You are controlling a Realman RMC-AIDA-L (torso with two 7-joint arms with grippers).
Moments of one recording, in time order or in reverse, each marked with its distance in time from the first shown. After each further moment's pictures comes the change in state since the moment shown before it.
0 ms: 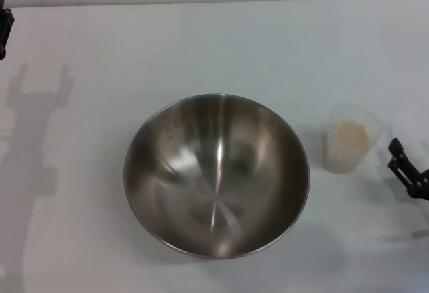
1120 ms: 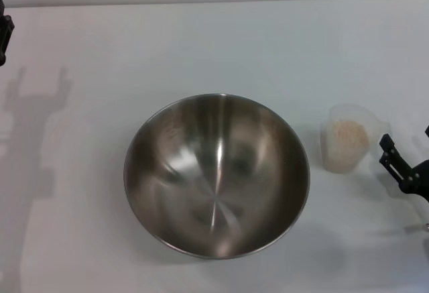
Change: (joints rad) left arm 0.006 0.000 0.001 0.011 0.003 -0.007 -0.009; right arm 0.025 -0.002 -0.016 0.011 0.009 0.020 0.003
